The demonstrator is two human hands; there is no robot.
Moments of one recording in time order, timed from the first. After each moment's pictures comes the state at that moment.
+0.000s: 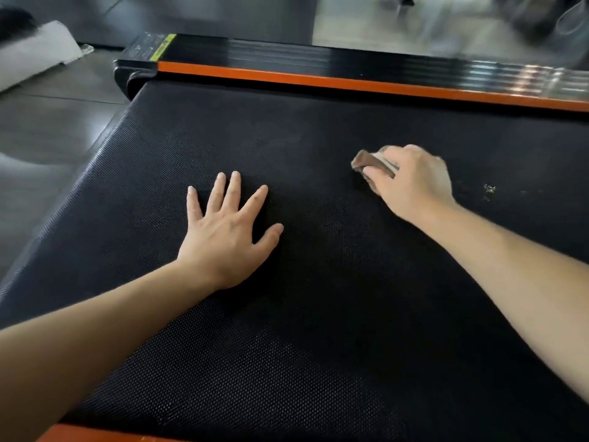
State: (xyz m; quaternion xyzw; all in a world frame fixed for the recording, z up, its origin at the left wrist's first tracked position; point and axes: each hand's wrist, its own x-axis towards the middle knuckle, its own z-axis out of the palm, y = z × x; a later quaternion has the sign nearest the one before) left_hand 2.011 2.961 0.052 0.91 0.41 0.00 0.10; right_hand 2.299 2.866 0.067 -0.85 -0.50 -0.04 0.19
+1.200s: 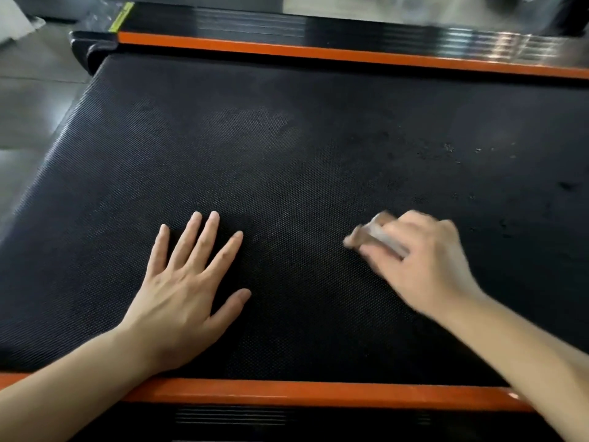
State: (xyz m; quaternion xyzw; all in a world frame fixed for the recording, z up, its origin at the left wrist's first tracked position) left_hand 1.924 2.877 0.045 0.96 0.27 0.00 0.07; right_hand 2.224 2.703 0.062 -0.80 -0.55 -0.02 0.25
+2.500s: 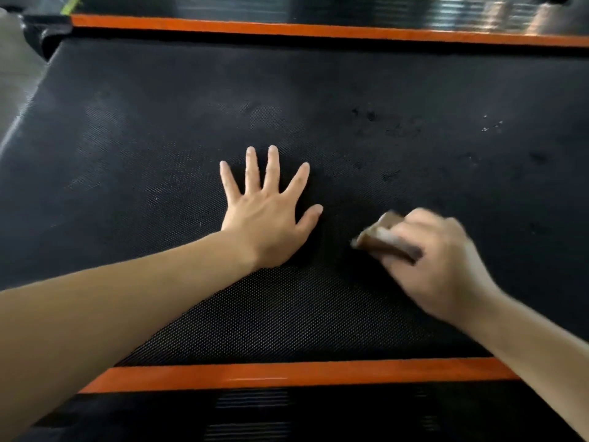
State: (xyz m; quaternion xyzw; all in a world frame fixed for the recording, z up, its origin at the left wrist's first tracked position) left_hand 2.090 2.857 0.051 0.95 0.31 -0.05 0.08; right_hand 2.241 2.646 0.071 -0.79 -0.56 0.02 0.23
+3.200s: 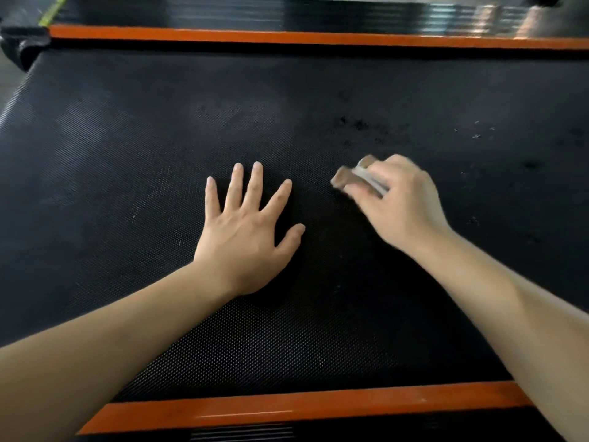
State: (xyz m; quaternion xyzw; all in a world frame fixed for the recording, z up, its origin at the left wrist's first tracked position) left_hand 2.082 2.856 0.050 0.95 0.30 -0.01 0.08; right_hand 2.289 2.727 0.063 -0.84 -0.48 -0.02 0.27
